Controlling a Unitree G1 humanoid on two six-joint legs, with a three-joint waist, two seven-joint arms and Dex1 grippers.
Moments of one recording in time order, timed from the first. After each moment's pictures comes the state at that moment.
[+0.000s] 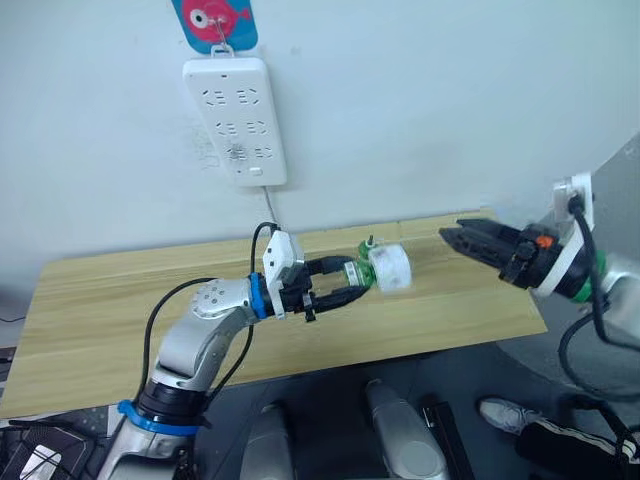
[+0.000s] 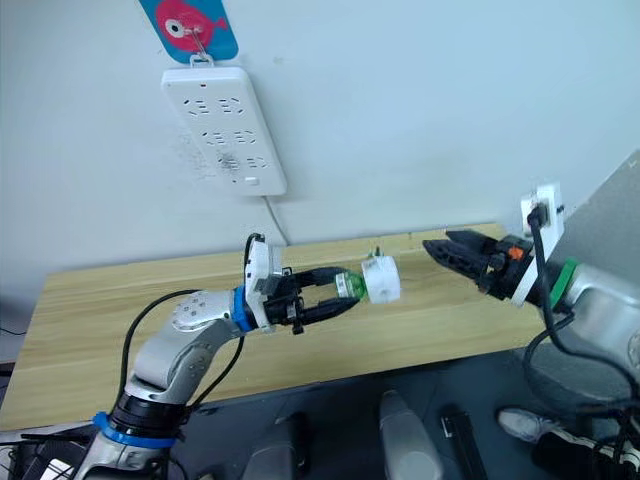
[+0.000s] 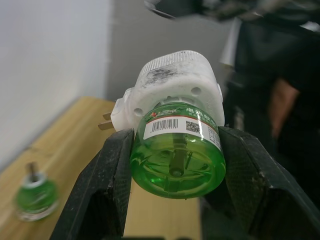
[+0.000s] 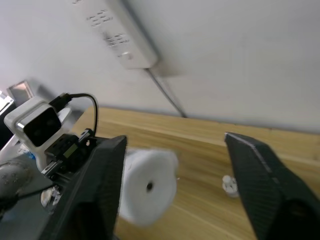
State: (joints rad) left arm -0.34 0.46 -0.17 -0.23 -0.50 0.32 -1.06; right arm -0.34 -0.93 -0.25 -0.40 1.44 0.93 0.37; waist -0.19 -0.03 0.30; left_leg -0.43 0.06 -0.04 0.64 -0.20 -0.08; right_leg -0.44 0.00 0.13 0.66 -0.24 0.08
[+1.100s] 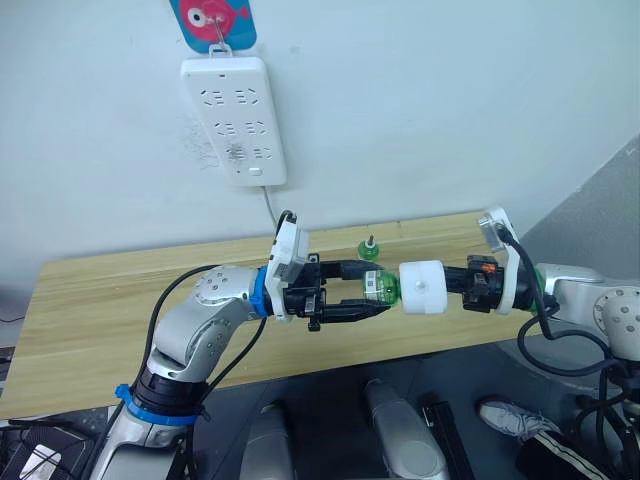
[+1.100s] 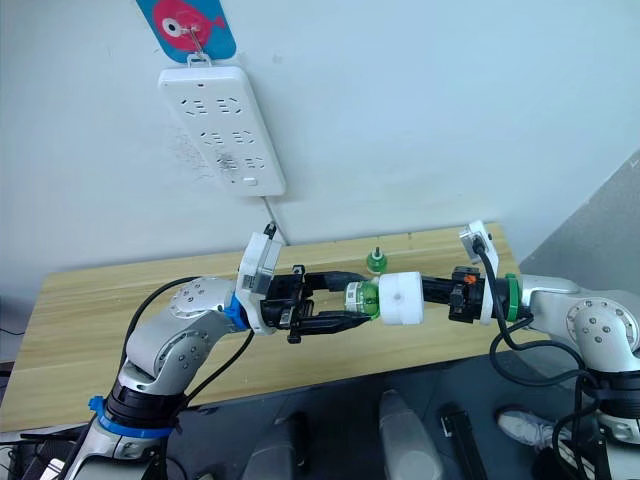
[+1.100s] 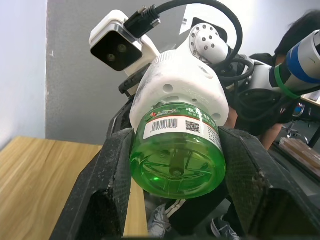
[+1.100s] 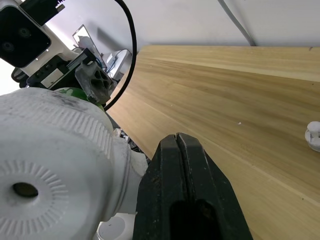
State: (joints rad) left arm -0.40 0.45 -0.15 -0.30 -0.66 0.45 -1.09; right arm -0.41 -0.78 -0.10 -0.26 1.20 1.11 0.67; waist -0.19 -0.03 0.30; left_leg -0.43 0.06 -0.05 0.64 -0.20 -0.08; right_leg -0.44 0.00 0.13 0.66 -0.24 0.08
